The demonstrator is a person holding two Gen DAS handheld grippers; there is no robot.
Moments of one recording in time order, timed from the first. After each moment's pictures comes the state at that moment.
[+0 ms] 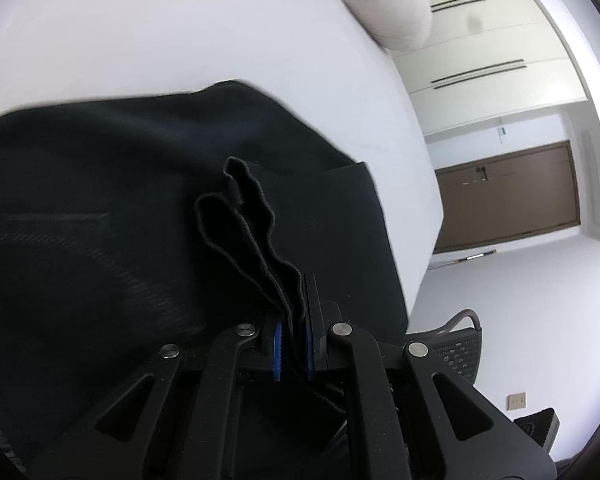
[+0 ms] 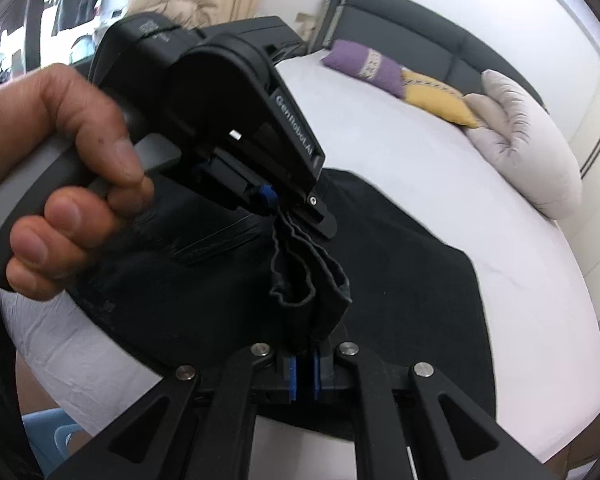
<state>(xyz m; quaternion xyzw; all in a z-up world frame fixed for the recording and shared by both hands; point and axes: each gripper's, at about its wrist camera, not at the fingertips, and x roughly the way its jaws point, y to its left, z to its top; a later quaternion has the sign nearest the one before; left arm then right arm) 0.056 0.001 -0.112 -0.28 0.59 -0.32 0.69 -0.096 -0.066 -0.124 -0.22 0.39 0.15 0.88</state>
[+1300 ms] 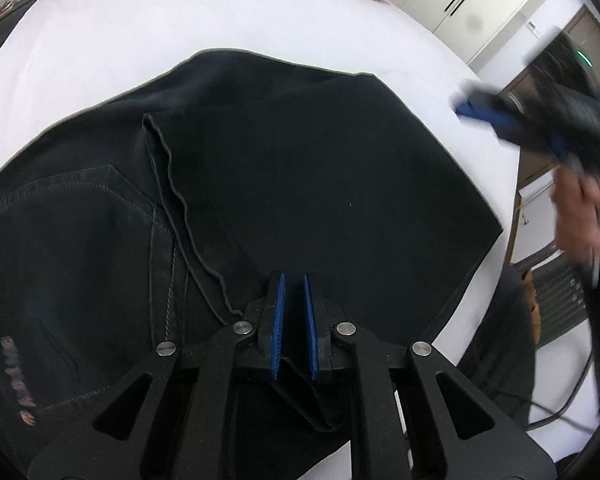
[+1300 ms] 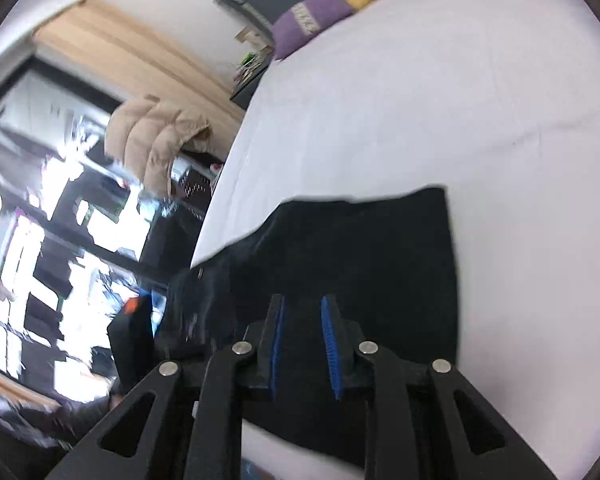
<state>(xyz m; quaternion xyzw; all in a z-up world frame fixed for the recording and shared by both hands) -0.010 -0.101 -0.107 -0.02 0.55 -0.26 0.79 0.042 -0.299 -0.105 0.25 0.49 0.29 0.78</state>
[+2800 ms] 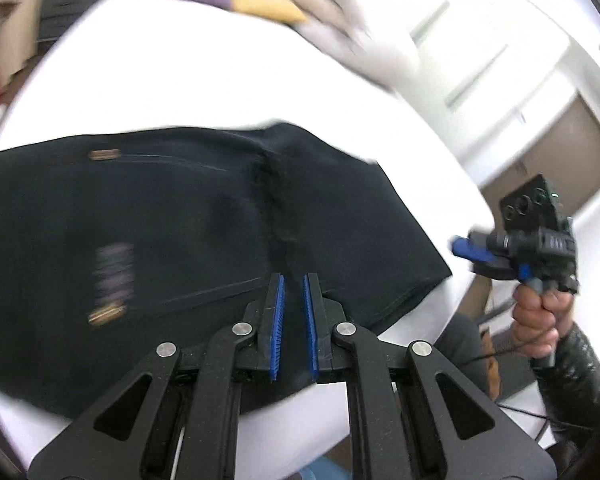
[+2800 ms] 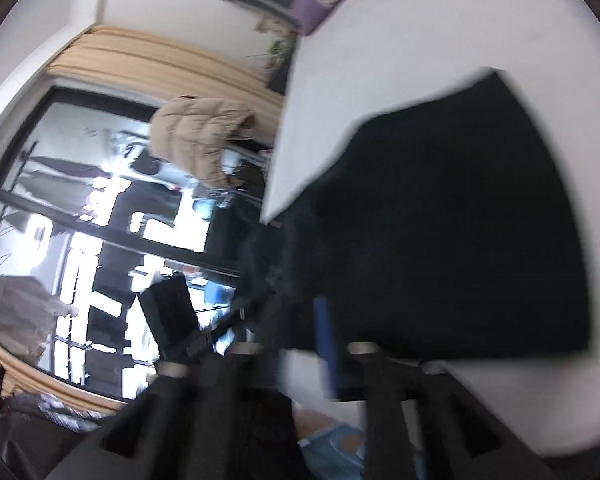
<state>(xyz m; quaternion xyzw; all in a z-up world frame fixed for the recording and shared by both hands) -0.101 0.065 -0.065 -0.18 0.45 -0.22 0.84 -0.011 -0.244 -0.108 0.35 0.49 0.37 0.71</state>
